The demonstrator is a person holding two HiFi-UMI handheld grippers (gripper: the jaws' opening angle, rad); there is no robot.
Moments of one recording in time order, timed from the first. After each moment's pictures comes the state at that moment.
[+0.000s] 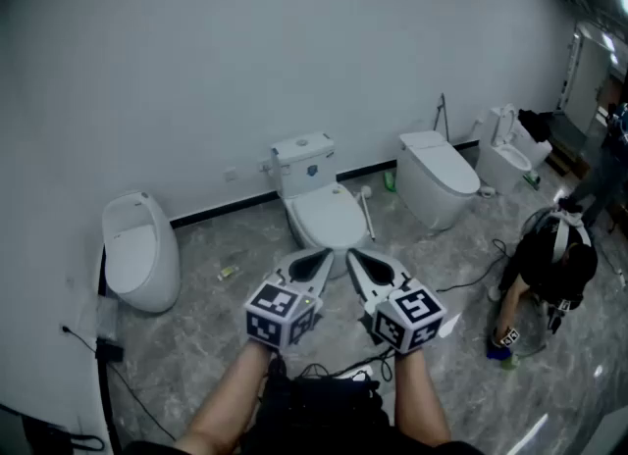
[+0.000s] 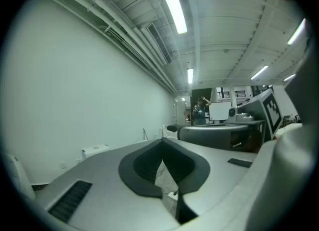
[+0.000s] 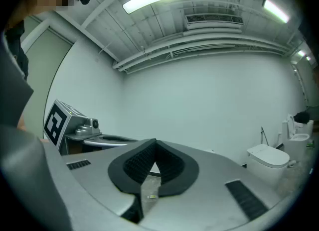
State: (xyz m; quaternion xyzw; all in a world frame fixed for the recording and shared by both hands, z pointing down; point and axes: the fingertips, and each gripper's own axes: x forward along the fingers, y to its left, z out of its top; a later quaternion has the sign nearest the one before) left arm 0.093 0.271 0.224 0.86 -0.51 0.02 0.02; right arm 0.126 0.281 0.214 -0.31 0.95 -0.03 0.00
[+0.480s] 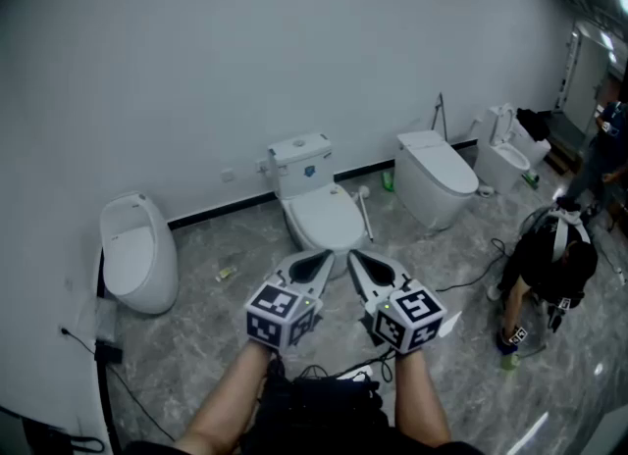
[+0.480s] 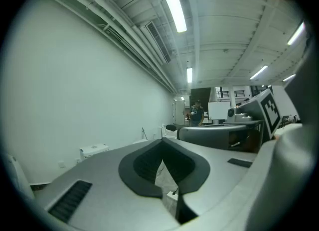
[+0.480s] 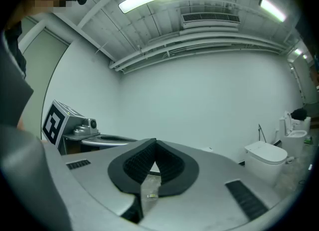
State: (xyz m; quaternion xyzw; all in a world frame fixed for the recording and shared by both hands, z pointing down) left arm 0.100 0.267 0.235 0.86 -0.51 0.03 0.03; right arm 0.136 0.273 0.221 -0.32 0.95 -0.04 0.00
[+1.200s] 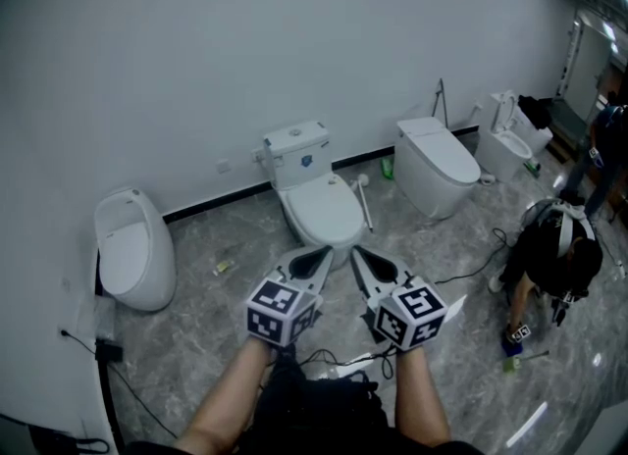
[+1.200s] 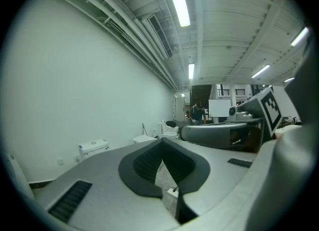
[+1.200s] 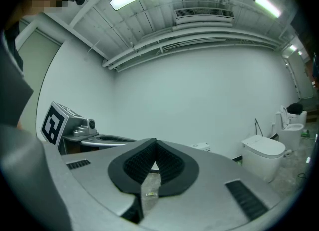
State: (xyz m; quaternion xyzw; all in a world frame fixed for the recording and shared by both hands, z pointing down) left arm 0.096 0.229 0.251 0.86 -0.50 0.05 0.04; right arm 0.140 0.234 0.238 -0.34 0.94 -0.07 0.00
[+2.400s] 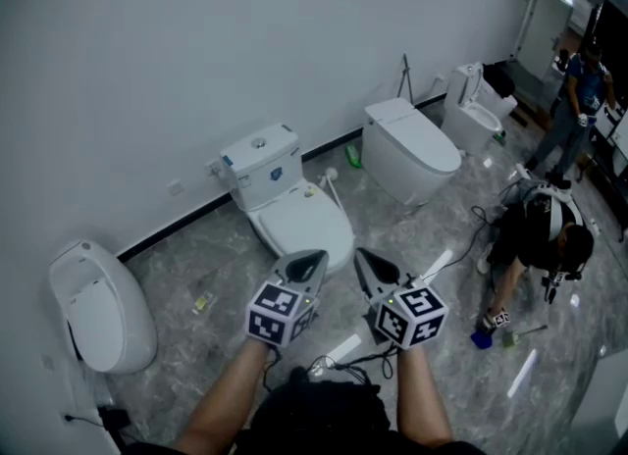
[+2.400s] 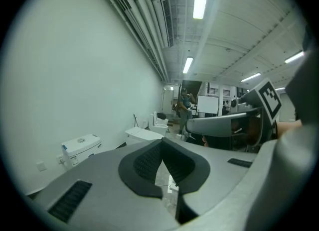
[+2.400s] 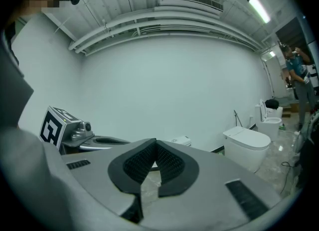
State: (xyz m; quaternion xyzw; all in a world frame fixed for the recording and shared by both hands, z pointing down) left arm 0.006 0.014 0.304 0.91 -0.41 0.09 0.09; right arm 0.064 0.025 0.278 -0.46 0.88 -0.12 -0.04
